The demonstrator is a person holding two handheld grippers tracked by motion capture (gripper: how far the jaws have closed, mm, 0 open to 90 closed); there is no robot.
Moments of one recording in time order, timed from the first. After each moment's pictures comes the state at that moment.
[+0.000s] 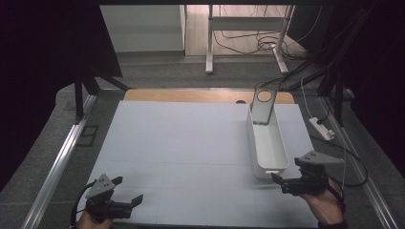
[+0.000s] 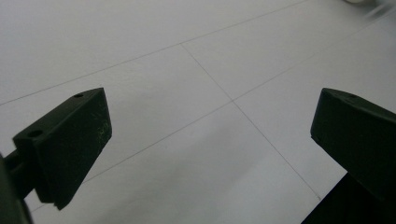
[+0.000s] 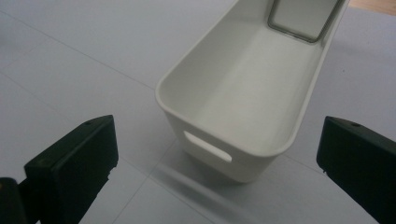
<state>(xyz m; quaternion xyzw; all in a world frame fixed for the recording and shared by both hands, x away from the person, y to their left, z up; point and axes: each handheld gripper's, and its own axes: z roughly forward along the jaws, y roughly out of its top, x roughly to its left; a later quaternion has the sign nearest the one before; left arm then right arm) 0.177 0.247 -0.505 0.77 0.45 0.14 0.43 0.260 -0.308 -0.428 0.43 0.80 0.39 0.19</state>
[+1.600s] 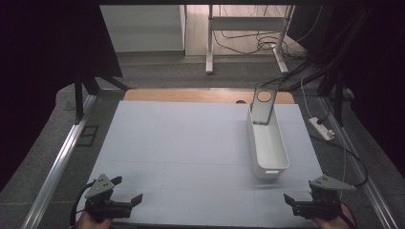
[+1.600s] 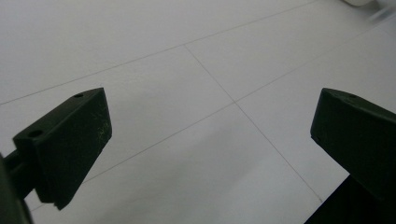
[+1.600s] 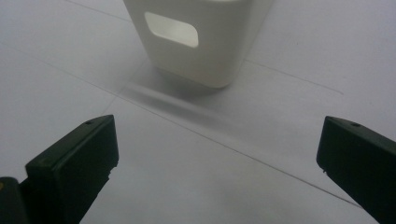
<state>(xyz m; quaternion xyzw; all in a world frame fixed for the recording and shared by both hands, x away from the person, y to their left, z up) 0.177 0.247 -0.505 0.77 0.46 0.15 0.43 0.219 -0.344 -0.468 0.47 0.79 0.33 0.20</state>
